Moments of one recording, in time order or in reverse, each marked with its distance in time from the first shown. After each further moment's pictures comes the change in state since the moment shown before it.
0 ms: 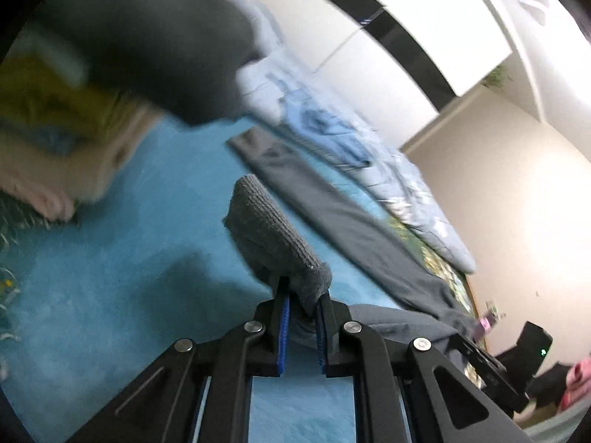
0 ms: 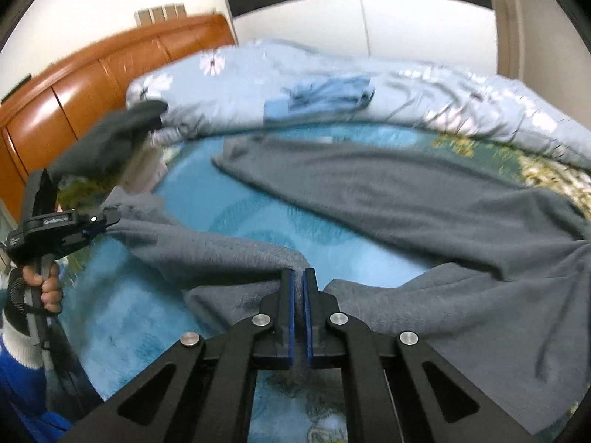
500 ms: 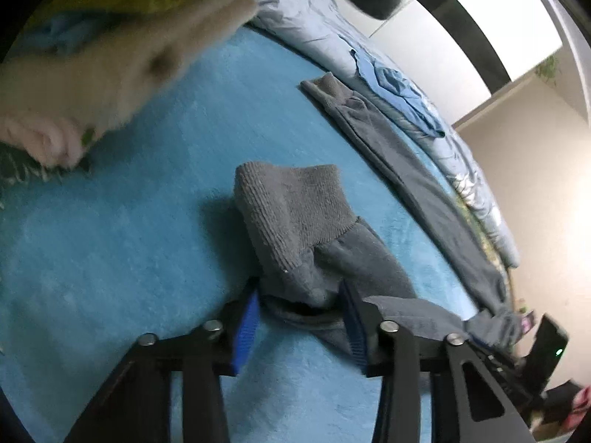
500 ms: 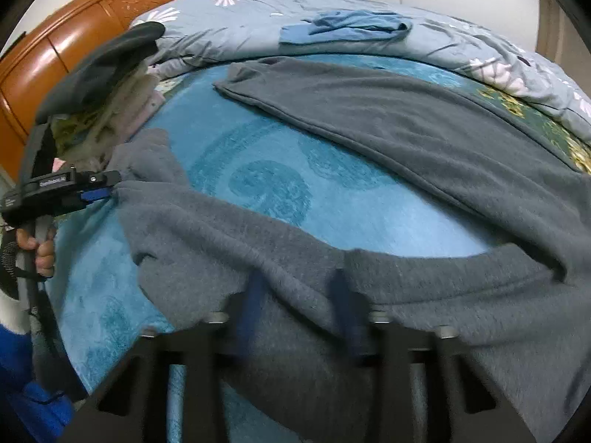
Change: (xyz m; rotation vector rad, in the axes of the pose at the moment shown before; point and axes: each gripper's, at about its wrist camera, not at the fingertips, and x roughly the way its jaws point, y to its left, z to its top) left arm 0.072 0.081 -0.018 -0.148 0.144 0.150; right arm 0.100 0.000 -0.019 -0.062 0.293 0.042
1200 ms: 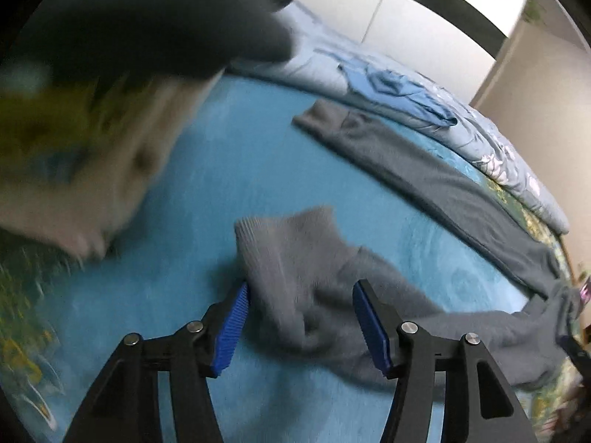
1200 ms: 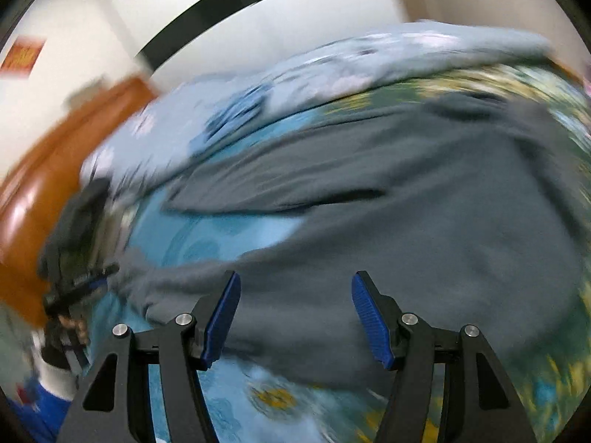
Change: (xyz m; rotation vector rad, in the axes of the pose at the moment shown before) left arm -0.006 -0.037 0.007 0.202 -0.084 0.237; right arm -0.100 -0.069 -0.044 0.361 -0.257 -0.052
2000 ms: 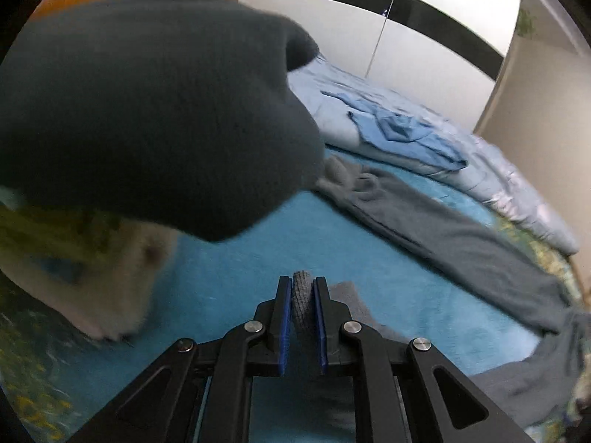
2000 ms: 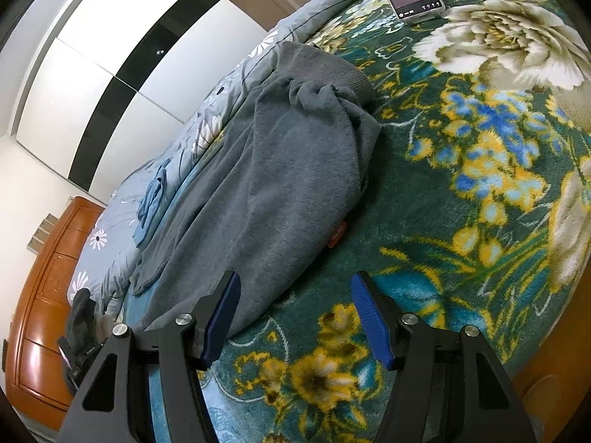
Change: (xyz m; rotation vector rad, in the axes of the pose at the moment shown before) left arm 0.002 -0.007 0.042 0.040 -0.172 -0.005; right arm -0.093 -0.150 -0.106 0.618 -0.189 -0.087
